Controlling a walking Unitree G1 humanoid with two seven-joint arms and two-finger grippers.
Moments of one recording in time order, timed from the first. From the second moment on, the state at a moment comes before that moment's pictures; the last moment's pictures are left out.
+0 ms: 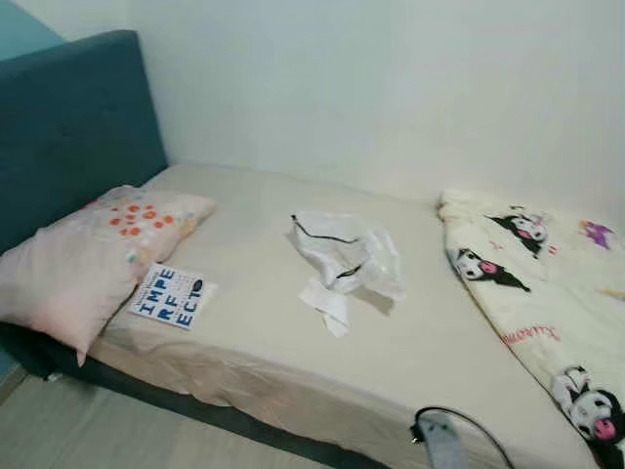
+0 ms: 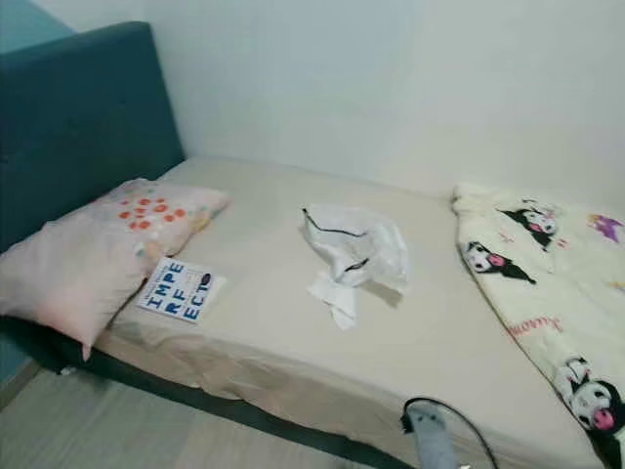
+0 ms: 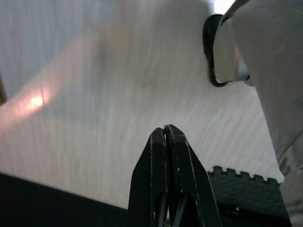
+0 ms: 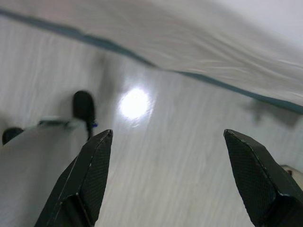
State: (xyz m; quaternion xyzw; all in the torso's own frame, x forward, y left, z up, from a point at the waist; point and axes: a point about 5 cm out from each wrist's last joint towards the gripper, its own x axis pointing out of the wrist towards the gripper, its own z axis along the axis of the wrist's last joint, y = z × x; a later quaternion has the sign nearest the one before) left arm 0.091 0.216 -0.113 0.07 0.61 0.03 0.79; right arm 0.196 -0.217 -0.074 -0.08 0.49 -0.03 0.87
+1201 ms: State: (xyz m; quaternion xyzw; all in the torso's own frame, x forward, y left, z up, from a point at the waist) left arm 0.101 0.198 -0.113 0.03 0.60 0.00 0.80; right arm 0.225 -0.193 -0.061 -0.07 0.43 0.03 0.90
